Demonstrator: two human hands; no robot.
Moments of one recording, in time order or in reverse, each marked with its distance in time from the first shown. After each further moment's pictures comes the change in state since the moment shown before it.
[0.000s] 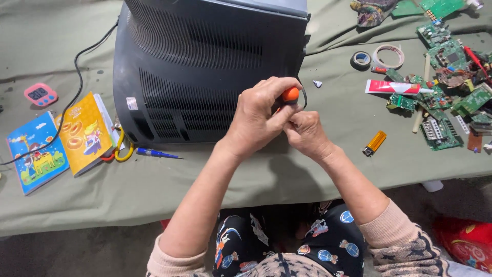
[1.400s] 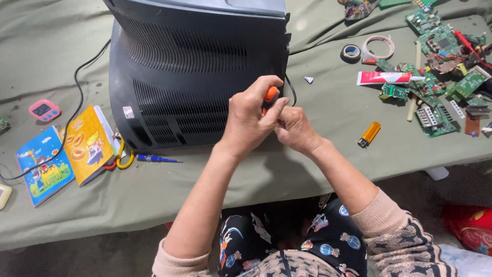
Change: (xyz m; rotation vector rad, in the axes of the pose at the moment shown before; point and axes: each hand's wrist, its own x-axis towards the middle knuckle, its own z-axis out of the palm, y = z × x) left_hand -0.005 -0.003 0.016 0.070 0.047 -0.038; right_hand 0.009 -0.020 0.002 0.021 -0.021 -0.029
